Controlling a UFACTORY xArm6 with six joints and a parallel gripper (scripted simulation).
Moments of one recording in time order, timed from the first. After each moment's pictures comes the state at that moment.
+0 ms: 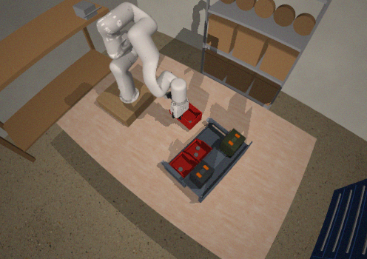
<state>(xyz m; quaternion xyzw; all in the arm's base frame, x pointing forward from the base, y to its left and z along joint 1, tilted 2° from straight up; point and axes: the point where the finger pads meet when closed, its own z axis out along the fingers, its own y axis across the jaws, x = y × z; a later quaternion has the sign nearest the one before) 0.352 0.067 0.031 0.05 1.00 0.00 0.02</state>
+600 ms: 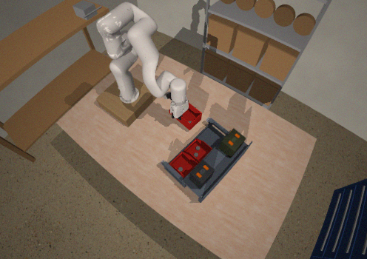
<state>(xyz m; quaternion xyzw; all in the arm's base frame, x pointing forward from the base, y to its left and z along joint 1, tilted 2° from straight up) 0.352 0.064 0.031 0.05 1.00 0.00 0.02</state>
